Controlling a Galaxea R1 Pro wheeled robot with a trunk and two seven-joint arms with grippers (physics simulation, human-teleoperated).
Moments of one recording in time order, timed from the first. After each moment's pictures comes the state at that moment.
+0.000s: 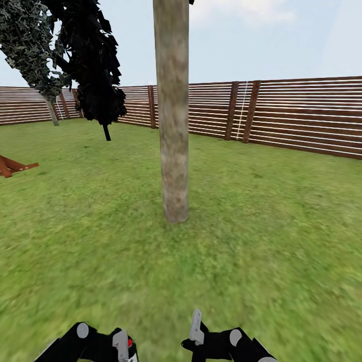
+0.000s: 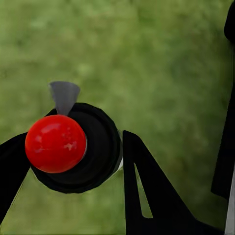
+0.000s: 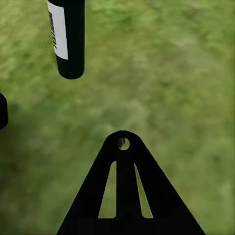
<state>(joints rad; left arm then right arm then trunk) -0.46 0.13 -0.03 -0.48 -0.73 -0.21 -0.99 -0.53 0.17 -0.40 -0.29 1.18 -0.46 0.75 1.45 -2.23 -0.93</state>
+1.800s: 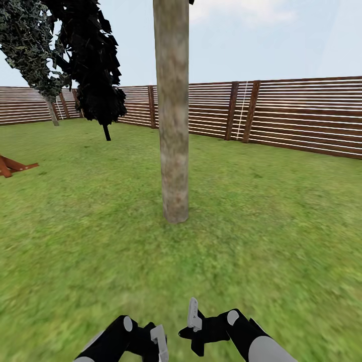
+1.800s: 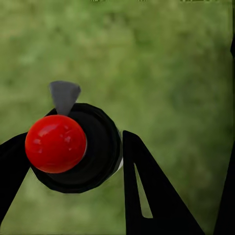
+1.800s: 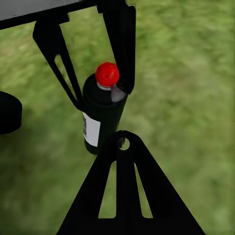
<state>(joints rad) -0.48 -0.10 -0.06 -0.50 -0.91 -0.01 -0.84 -0.61 0.17 -0.40 -0.28 1.17 -0.46 0.90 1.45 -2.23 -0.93</state>
